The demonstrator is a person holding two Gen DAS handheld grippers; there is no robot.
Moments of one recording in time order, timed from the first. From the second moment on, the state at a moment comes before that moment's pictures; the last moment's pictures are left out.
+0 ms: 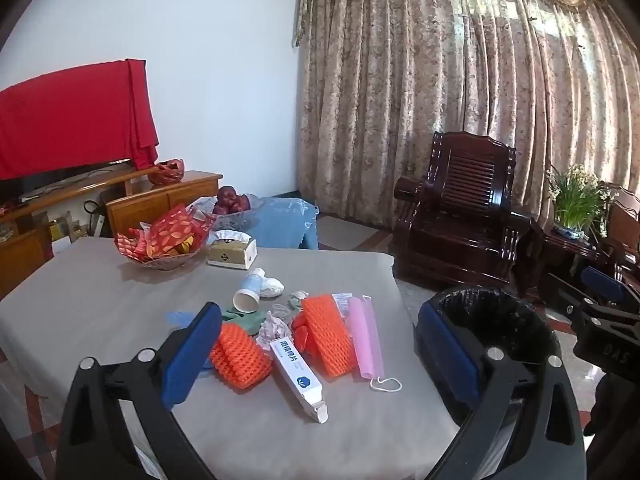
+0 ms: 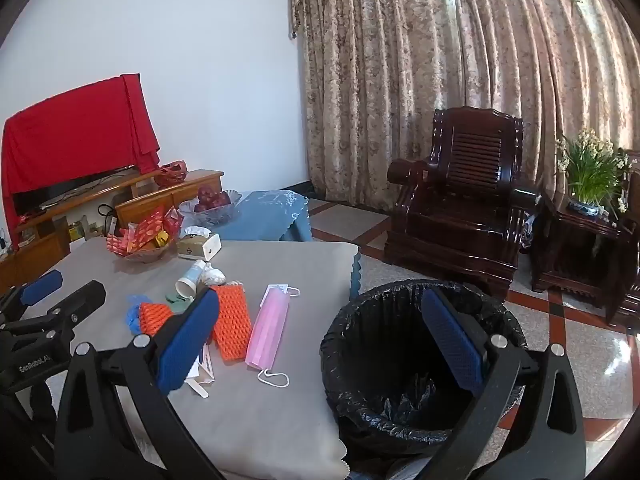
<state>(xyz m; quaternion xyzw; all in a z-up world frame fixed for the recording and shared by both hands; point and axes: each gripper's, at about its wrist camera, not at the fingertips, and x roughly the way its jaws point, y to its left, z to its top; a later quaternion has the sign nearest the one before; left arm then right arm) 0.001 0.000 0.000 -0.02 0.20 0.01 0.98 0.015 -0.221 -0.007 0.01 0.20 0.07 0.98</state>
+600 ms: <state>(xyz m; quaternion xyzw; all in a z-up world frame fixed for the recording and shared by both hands) 0.004 0.005 -0.003 -0.02 0.20 0.02 0.98 0.019 -0.225 -0.005 0.01 0.20 0.07 0.98</state>
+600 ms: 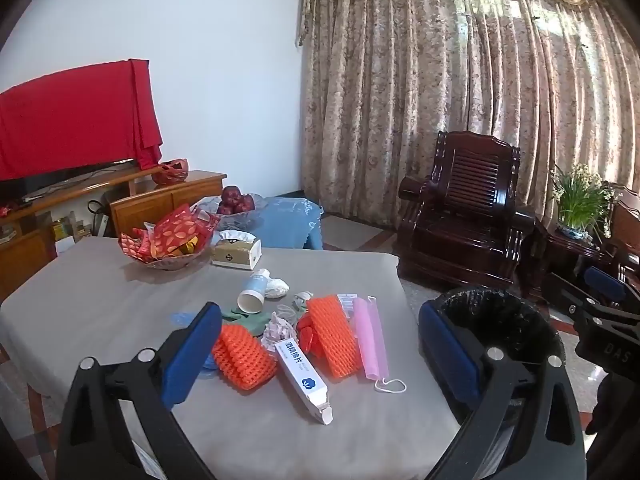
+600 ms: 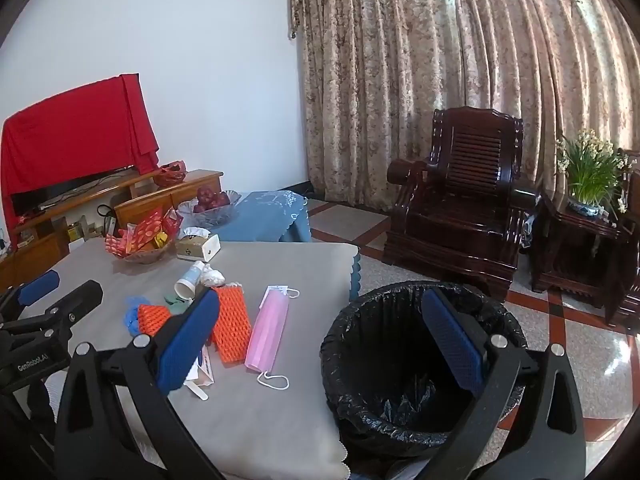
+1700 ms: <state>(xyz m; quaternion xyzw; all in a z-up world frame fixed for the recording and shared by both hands) 0.006 0.009 -0.005 -0.02 0.20 0.02 0.98 0.018 -0.219 -0.007 0.01 0.20 0.07 0.98</state>
